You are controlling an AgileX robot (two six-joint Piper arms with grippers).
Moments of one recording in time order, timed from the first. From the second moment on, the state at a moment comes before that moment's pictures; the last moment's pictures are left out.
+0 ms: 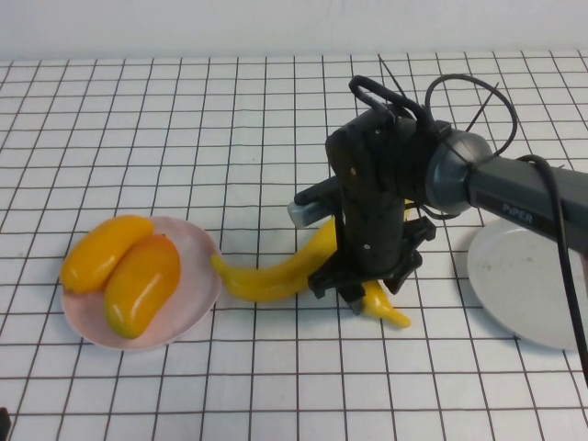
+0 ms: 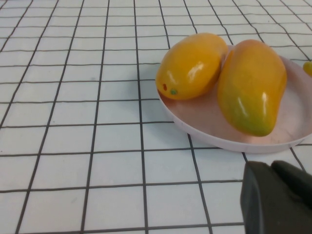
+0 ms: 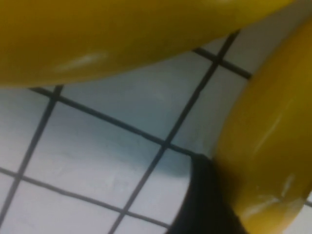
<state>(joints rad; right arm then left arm) 0.66 2.16 -1.76 -0.10 1.22 0.22 -0.06 -0.01 0.03 -0.18 0.38 0.16</state>
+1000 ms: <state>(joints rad) 0.30 1.49 -1.08 -0.24 1.00 0.05 -0.06 -0.01 0.03 -0.09 0.38 0.16</state>
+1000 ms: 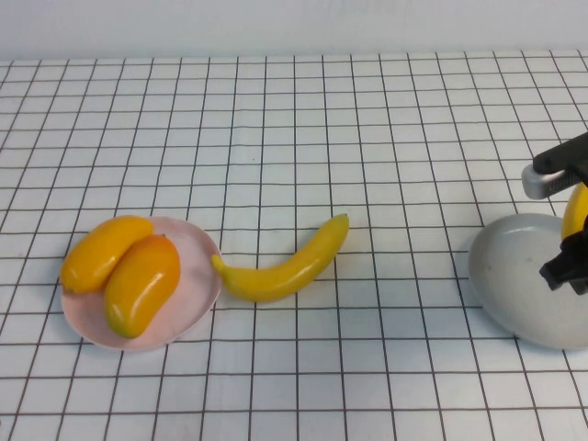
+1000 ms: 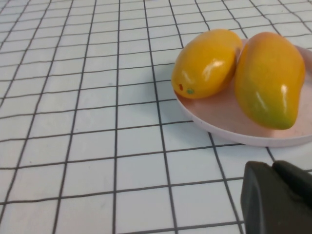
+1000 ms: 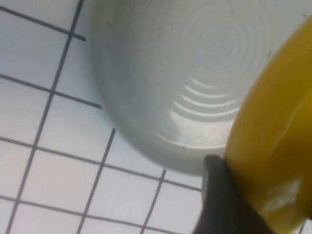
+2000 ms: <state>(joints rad) 0.25 1.69 -1.30 -0.12 1.08 0.05 -0.06 -0.01 0.03 -0.04 0.38 0.16</state>
